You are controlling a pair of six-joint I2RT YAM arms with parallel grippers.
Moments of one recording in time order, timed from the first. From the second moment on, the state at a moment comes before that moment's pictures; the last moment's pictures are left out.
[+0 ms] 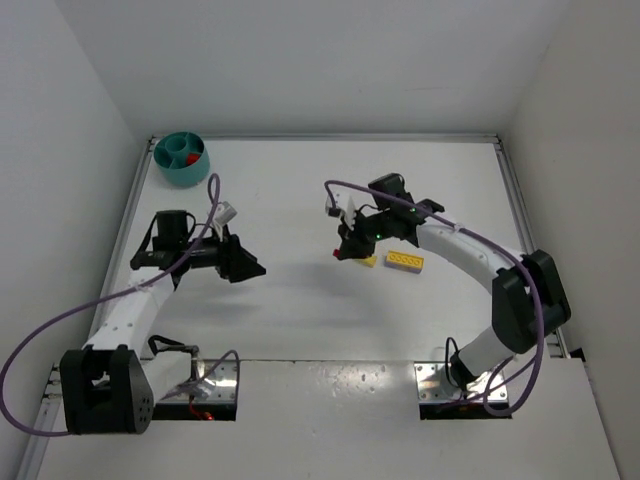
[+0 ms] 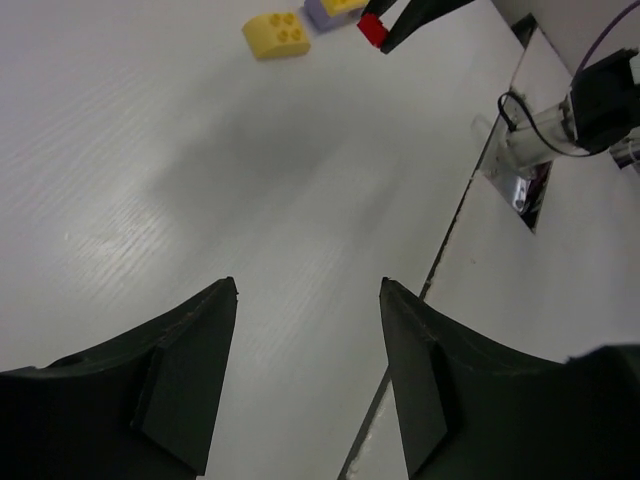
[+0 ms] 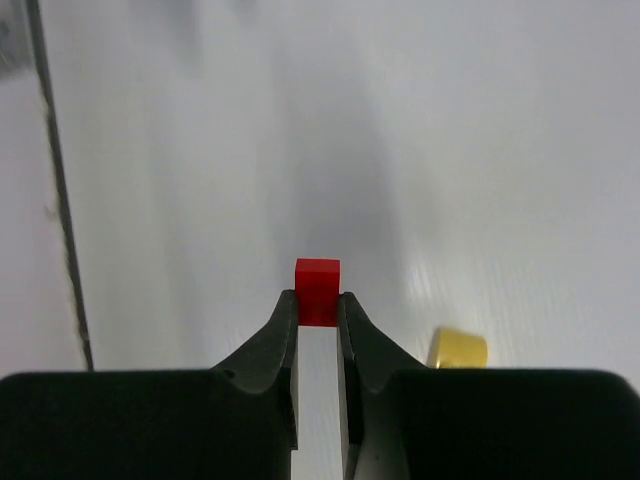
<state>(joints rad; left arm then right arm) 0.04 1.08 0.67 -0.42 1.08 0.20 0.52 1.57 1.07 -0.46 -0.67 -0.58</state>
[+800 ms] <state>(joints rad) -0.34 1.52 1.03 -0.06 0.99 -0.44 0.63 1.56 1.18 -0.38 -0.68 -0.33</state>
